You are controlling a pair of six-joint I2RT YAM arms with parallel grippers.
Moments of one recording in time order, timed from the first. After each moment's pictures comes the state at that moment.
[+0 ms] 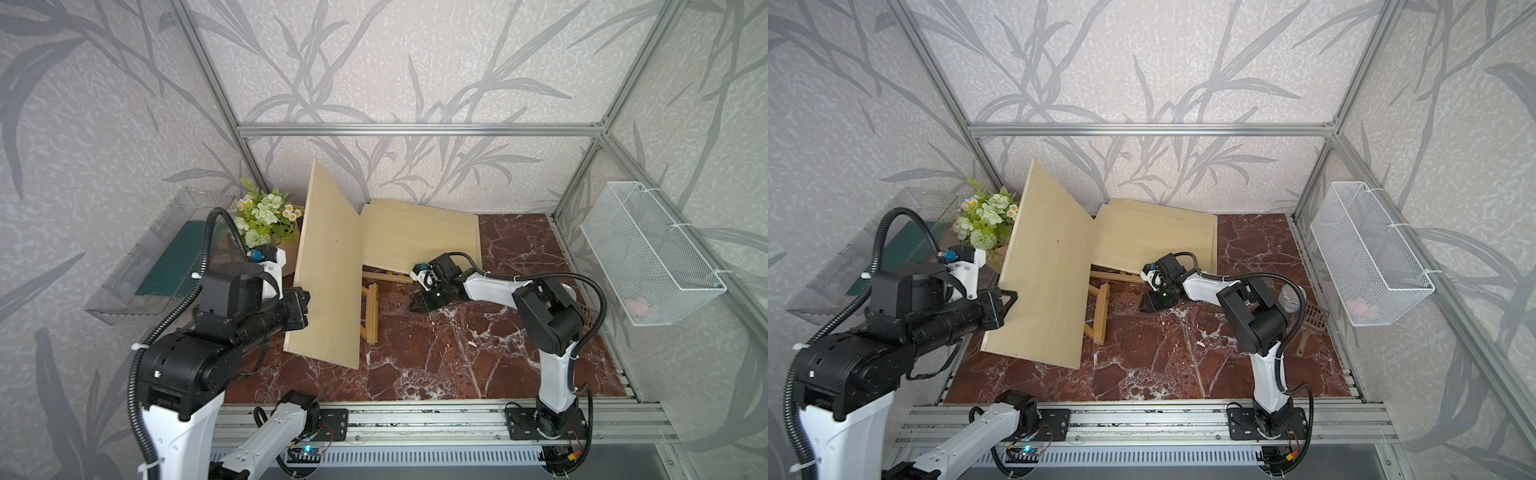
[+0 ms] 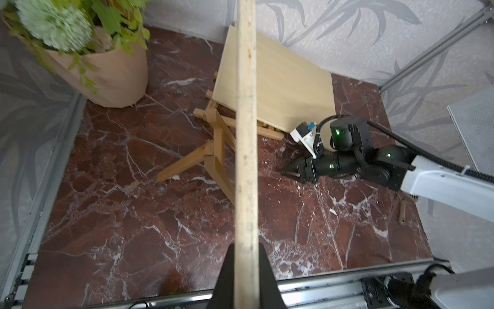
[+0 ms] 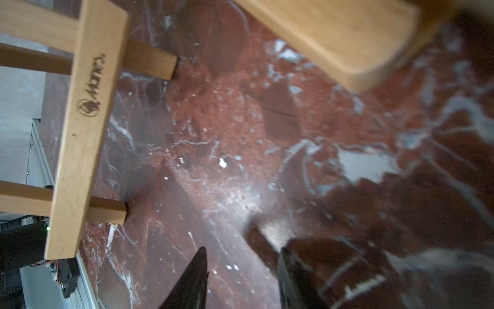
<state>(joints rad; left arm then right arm) -0.24 0.88 1.67 -1.49 0.07 -0.38 0.60 2.00 1.22 -0.29 -0.53 0.24</state>
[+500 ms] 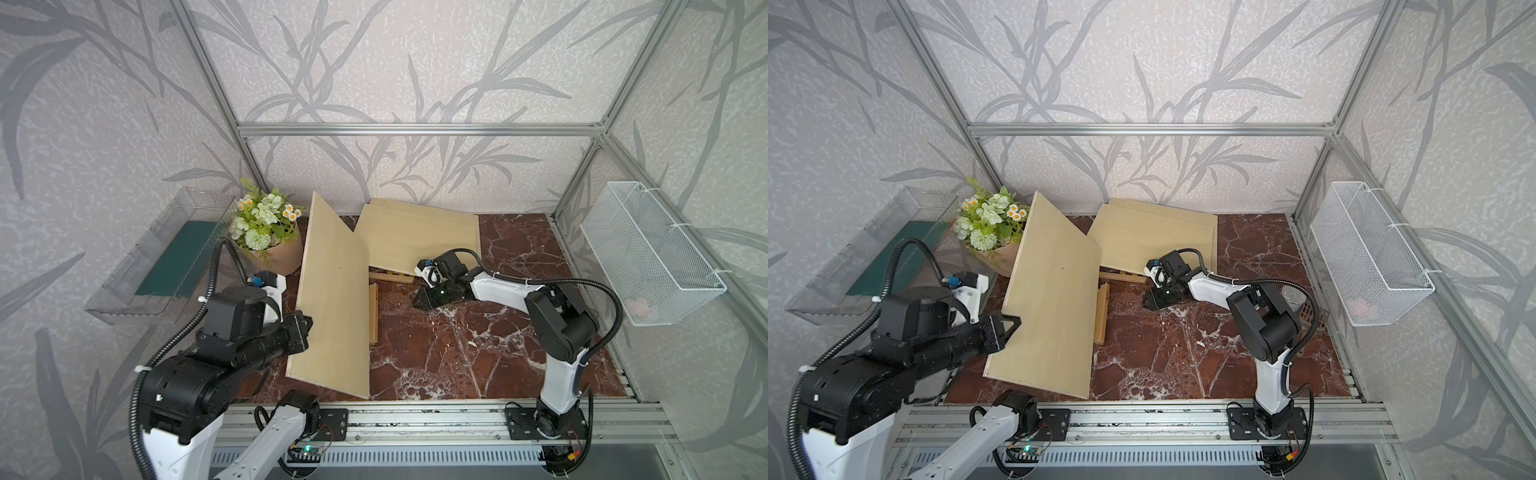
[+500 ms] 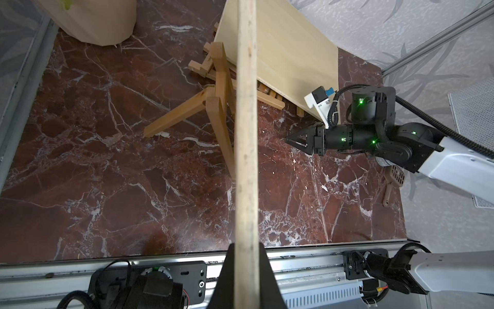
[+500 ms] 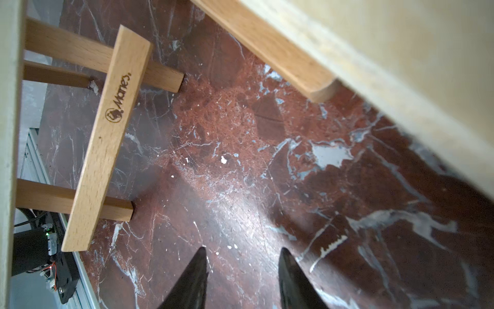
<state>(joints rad) -0.24 0.76 1.53 -1.56 0.11 -0.49 0.60 1.92 1.20 -0.31 -0.47 0.24</state>
